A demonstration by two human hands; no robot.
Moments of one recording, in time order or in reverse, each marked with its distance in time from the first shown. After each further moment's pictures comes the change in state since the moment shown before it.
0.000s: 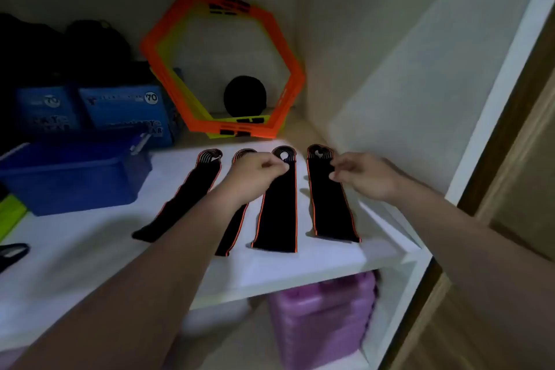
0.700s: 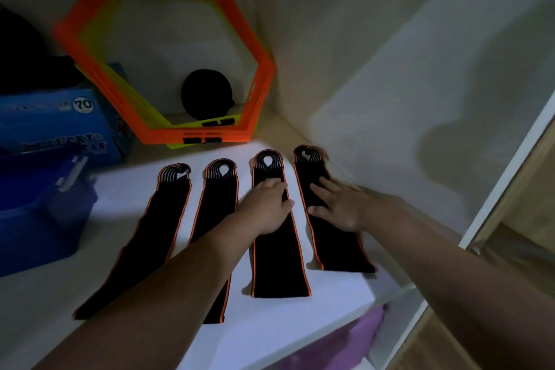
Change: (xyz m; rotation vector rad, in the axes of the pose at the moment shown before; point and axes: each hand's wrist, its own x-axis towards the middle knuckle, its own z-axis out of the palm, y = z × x) left_hand 0.097 -0.082 0.066 0.644 -0.347 0.126; right_hand 0.049 0.030 0.059 -0.759 -0.274 0.161
